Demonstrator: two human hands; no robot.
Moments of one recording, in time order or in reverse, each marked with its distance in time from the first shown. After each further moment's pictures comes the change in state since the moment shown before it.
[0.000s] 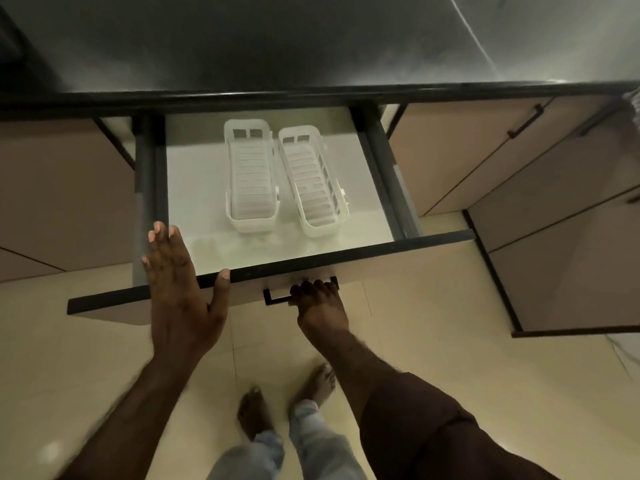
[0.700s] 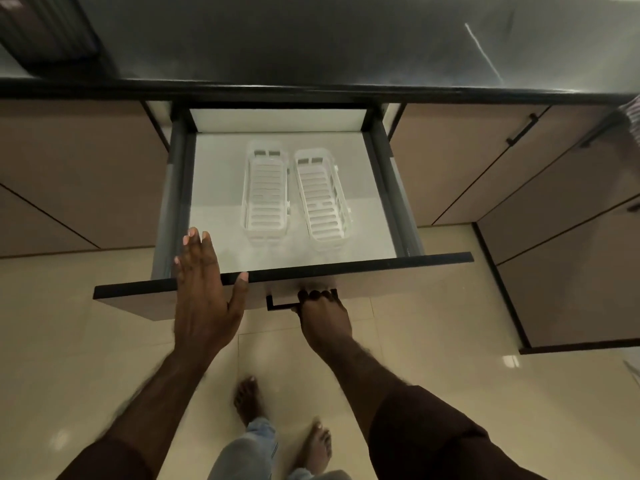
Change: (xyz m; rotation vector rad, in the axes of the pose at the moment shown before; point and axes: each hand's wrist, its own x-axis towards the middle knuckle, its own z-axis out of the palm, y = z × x) left_hand -0.099 0.039 -0.022 0.077 -0.106 -0.057; right_hand -0.096 0.002 -0.014 -0.063 -0.097 -0.066
